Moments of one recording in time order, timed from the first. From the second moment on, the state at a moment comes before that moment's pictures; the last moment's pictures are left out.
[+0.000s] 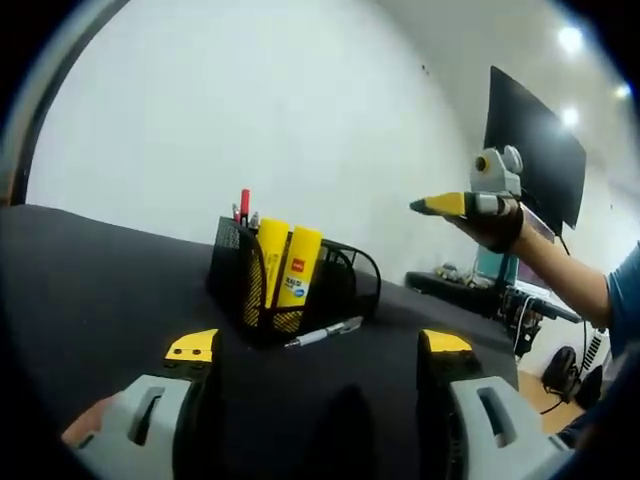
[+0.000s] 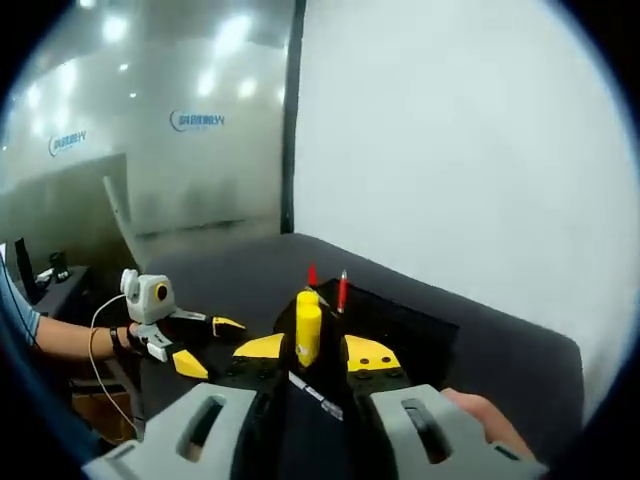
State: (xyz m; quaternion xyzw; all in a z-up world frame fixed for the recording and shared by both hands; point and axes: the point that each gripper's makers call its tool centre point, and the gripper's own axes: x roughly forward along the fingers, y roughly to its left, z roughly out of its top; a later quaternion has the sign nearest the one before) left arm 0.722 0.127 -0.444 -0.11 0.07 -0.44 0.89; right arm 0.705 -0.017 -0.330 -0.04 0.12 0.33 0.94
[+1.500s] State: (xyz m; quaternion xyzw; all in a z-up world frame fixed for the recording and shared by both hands) left arm 0.719 0.127 -0.441 -0.12 0.07 -0.42 0.90; right arm 0.659 -0.075 -0.440 0.04 0.04 0.28 0.96
